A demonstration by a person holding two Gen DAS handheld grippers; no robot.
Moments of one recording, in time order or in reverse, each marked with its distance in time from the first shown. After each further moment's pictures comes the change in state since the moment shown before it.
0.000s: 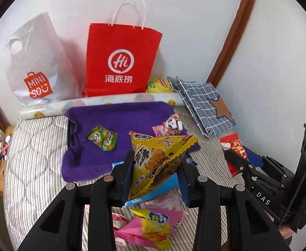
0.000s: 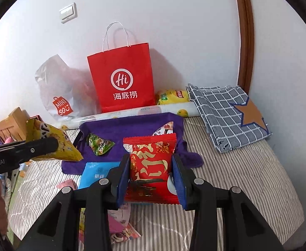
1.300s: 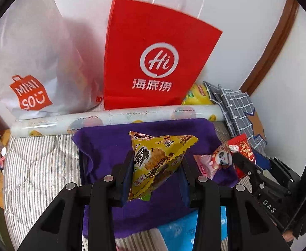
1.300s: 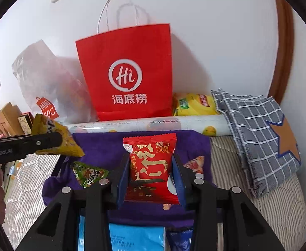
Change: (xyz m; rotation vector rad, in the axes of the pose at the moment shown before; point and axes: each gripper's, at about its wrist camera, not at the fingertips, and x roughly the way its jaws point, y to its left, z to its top) left arm 0.116 0.097 0.077 -0.069 0.088 0.065; right arm 0.150 0.022 0.060 -0.072 0.055 0.051
